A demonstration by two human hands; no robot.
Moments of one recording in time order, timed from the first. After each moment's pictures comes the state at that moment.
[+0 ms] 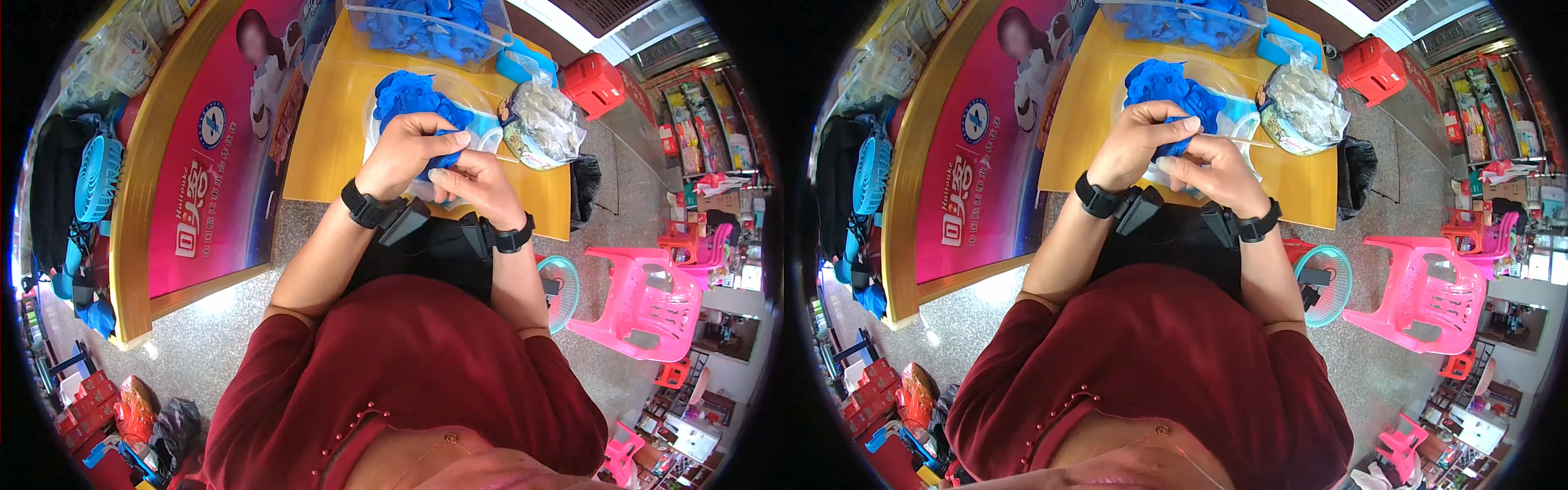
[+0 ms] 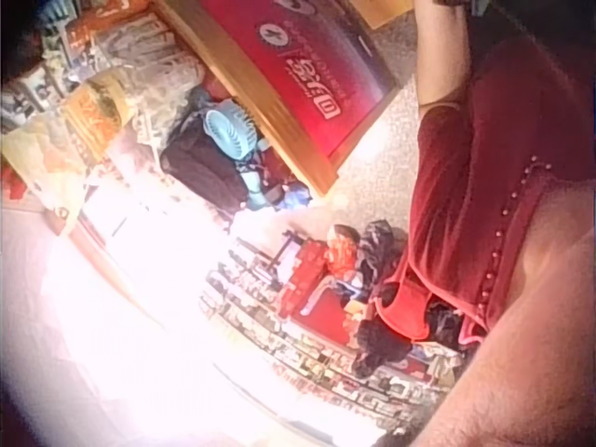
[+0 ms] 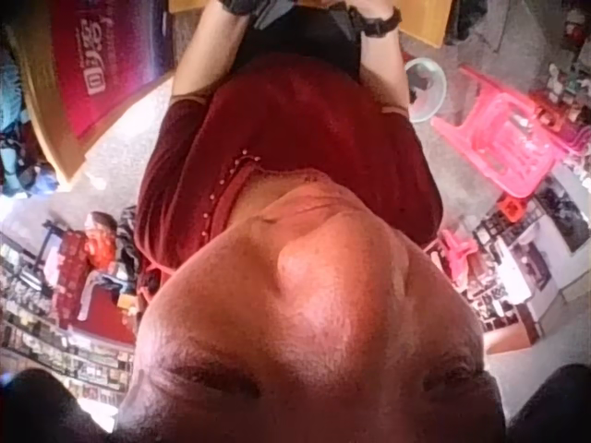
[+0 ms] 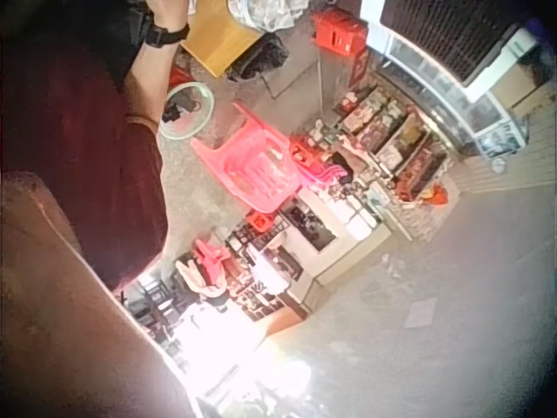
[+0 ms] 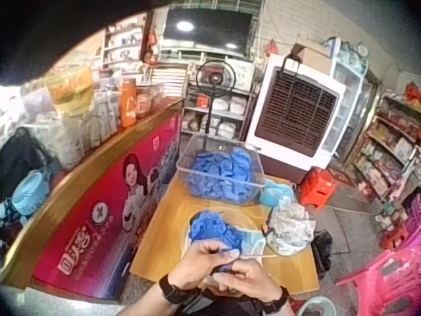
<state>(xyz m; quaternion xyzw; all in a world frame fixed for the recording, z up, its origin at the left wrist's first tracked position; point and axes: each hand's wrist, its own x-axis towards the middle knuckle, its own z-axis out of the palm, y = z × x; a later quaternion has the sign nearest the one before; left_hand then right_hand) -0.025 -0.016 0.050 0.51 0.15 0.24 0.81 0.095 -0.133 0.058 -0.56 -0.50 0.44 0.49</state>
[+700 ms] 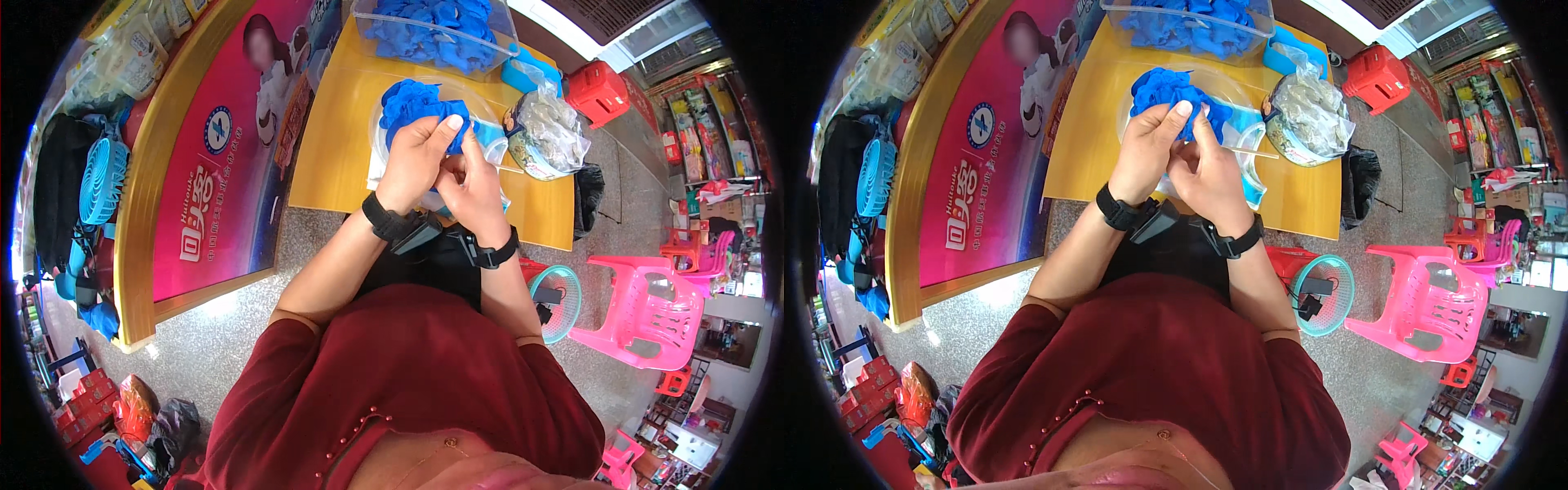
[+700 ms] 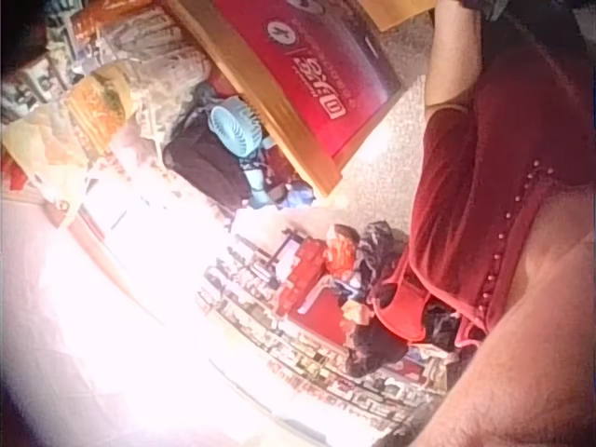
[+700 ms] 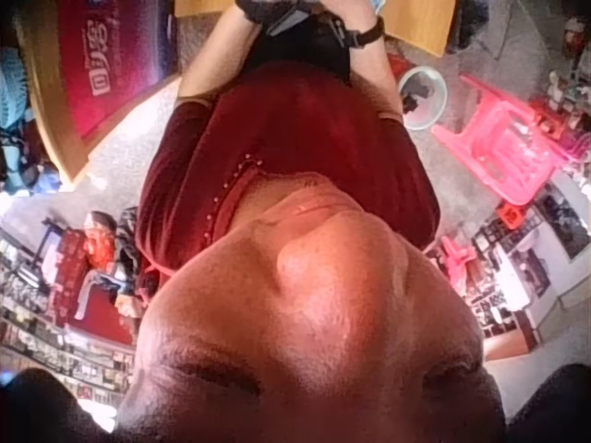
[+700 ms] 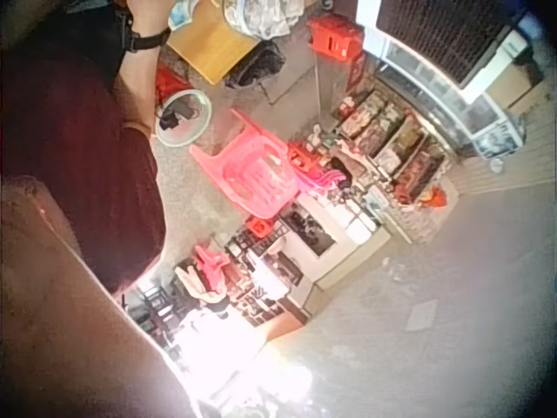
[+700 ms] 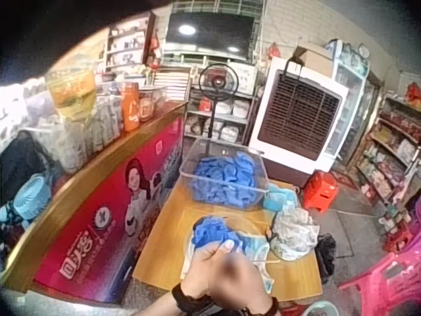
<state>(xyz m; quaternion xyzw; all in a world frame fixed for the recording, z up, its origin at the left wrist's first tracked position) -0.010 -0.021 0.034 0.49 0.21 0.33 0.78 0.071 -0.115 0.047 -0.69 -0.52 0.20 0.47</state>
